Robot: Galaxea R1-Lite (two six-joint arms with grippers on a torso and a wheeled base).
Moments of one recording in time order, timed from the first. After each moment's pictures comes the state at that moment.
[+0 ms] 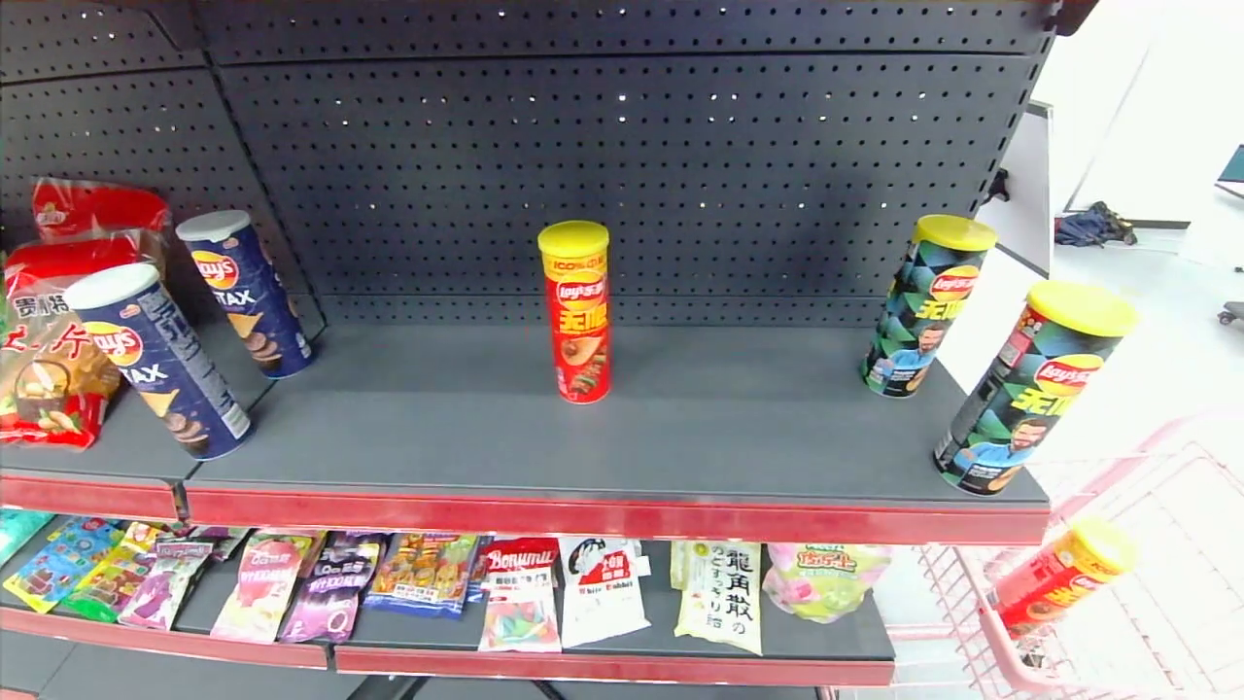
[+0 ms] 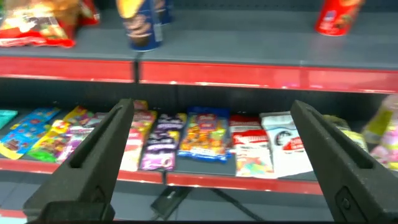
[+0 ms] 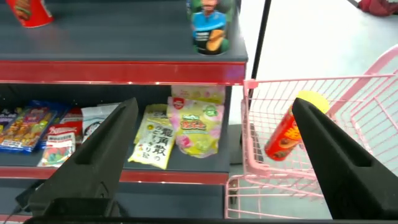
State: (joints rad) left arm 0.00 0.00 0.00 0.00 0.05 0.01; right arm 0.00 0.00 0.00 0.00 0.01 0.00
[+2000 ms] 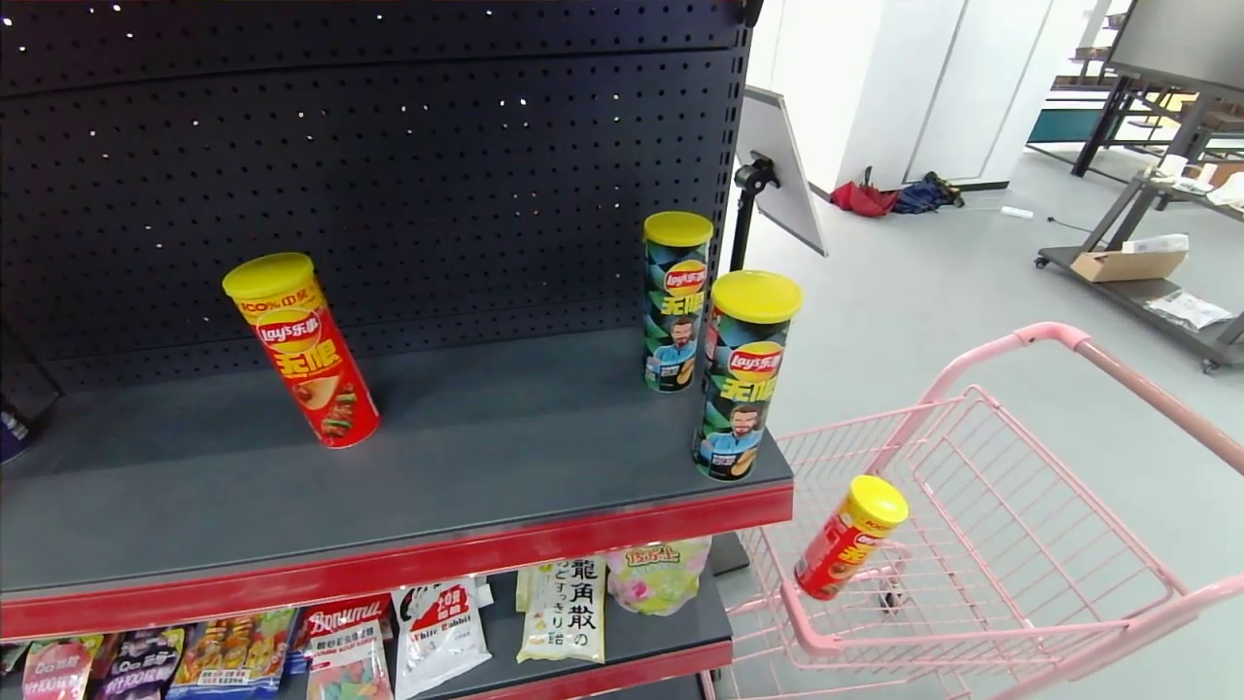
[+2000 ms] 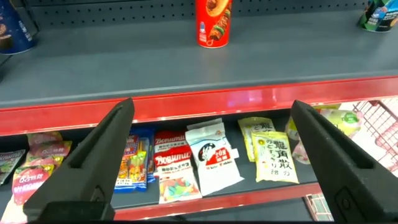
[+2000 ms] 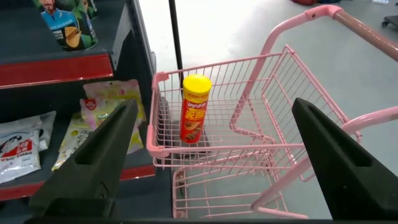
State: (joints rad) left arm 0.00 0.00 0.00 0.00 0.05 0.01; right arm 0.00 0.00 0.00 0.00 0.01 0.00
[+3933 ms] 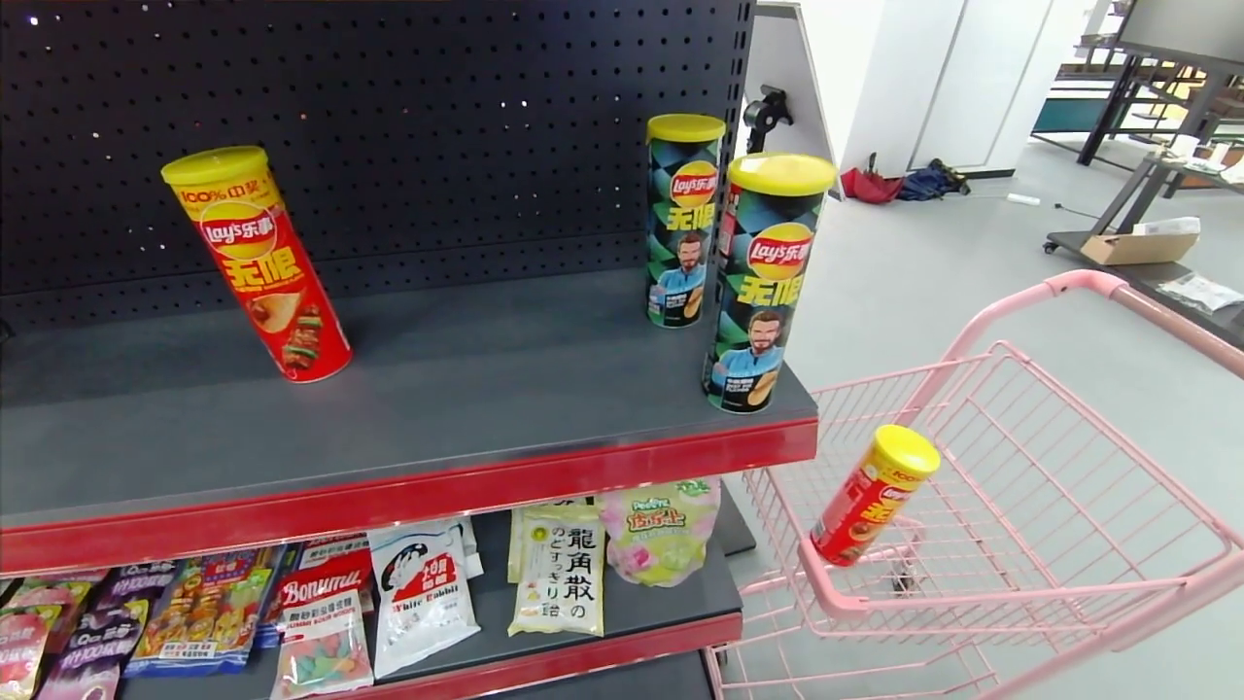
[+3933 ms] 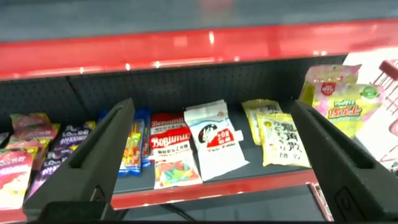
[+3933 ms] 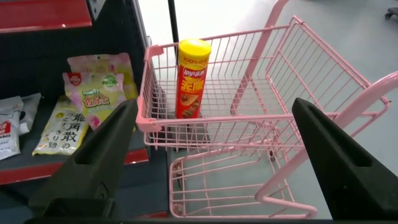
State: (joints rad) left arm 0.00 0.00 0.00 0.00 0.05 0.01; right arm 0.00 0.00 0.00 0.00 0.00 0.00
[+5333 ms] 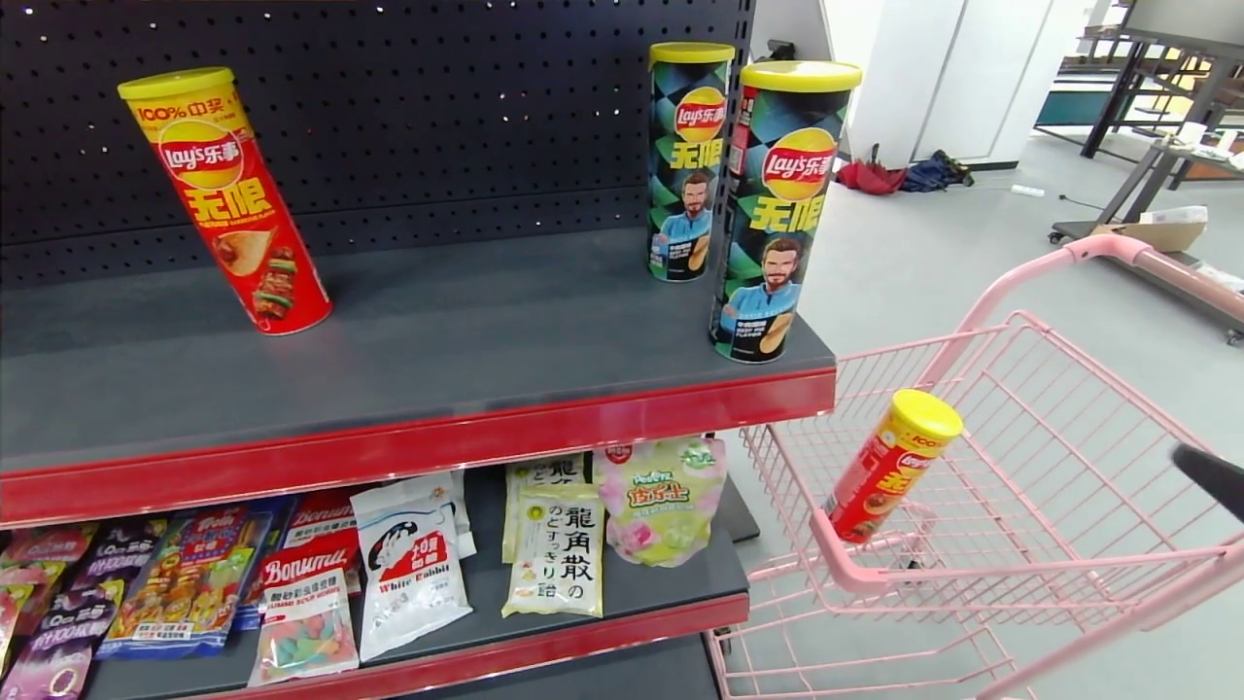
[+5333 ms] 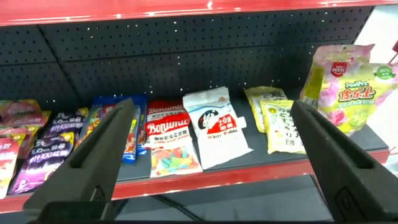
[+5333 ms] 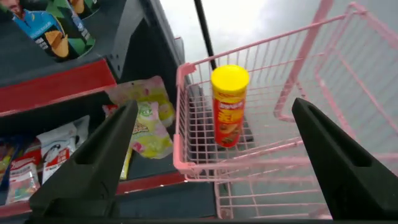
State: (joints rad) left arm 0.00 0.00 0.00 0.00 0.05 0.01; right arm 0.06 0.81 -0.35 -0.35 0.06 0.20
